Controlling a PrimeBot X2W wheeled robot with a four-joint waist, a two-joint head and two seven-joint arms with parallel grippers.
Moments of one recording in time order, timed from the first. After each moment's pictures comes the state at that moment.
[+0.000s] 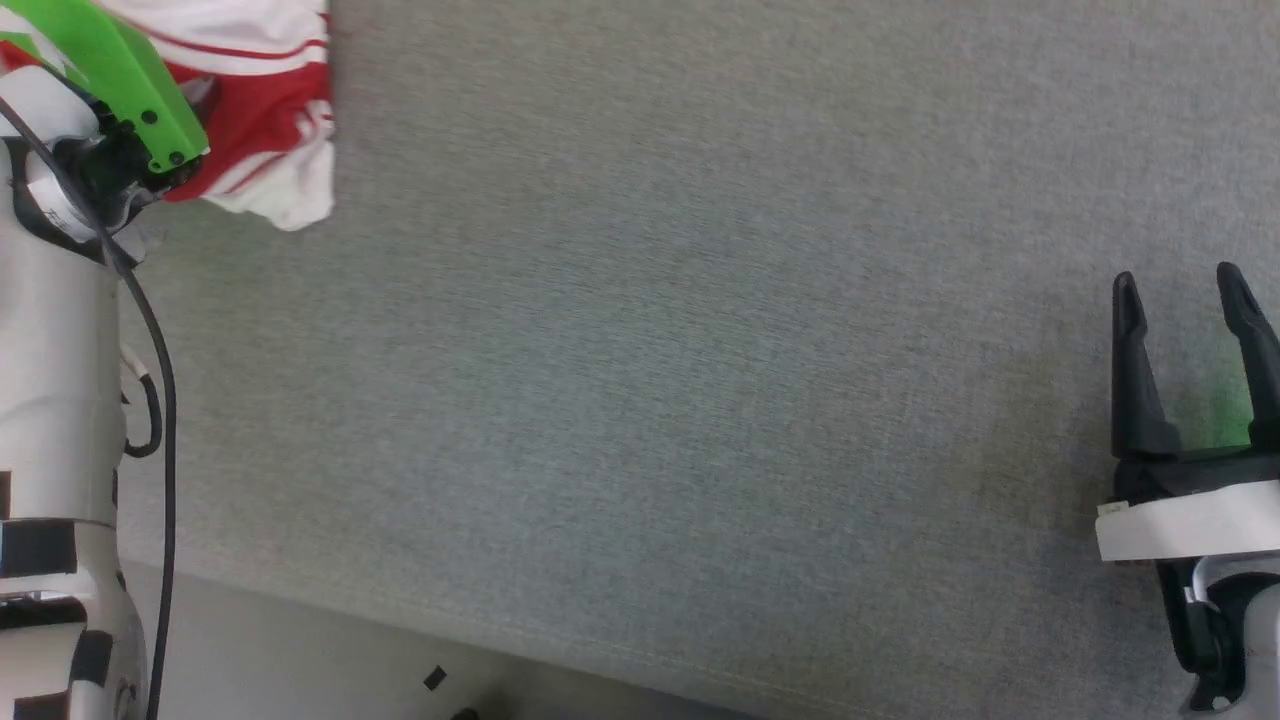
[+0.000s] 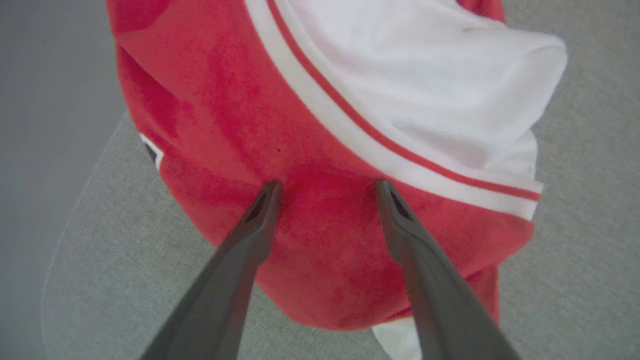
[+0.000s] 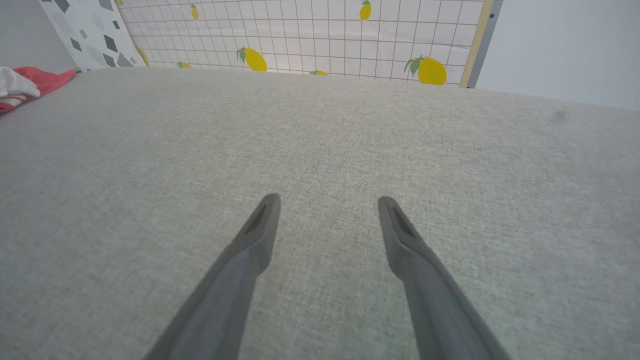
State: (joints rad) left arm -1.03 0.37 -0.05 0.68 -0.53 0.12 0.72; right arm -0.11 -0.11 -0.14 -0.16 0.05 0.13 -0.12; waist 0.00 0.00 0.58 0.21
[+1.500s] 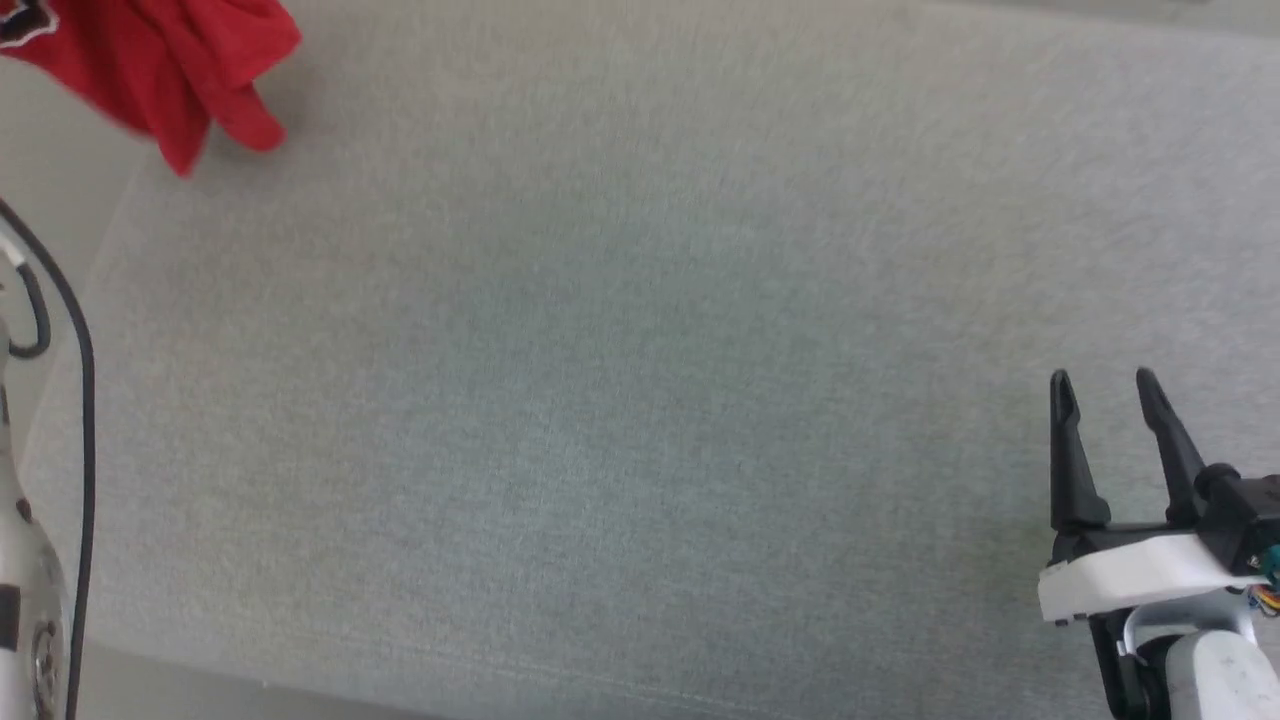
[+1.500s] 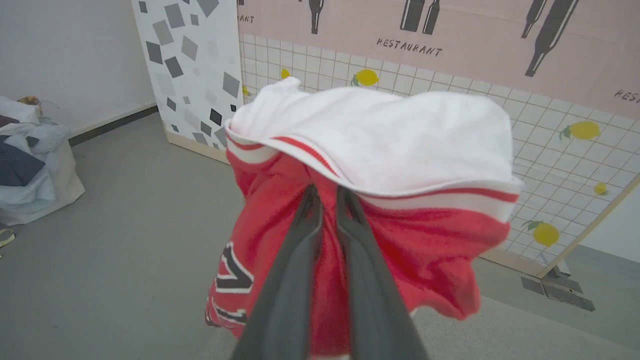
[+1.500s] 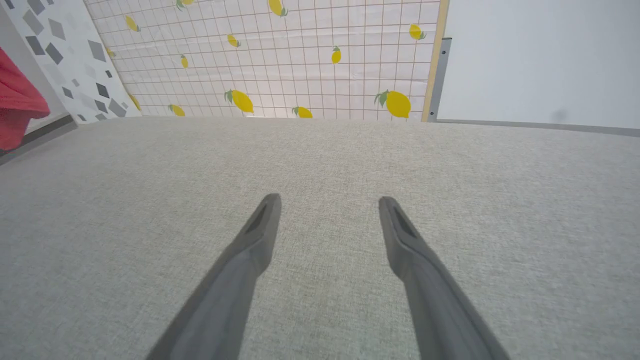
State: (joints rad) left arm -1.17 0.44 -0.05 0.54 -0.48 0.06 0.33; right arm -0.08 -0.05 -0.14 0.09 0.08 0.13 -0.22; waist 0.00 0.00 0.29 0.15
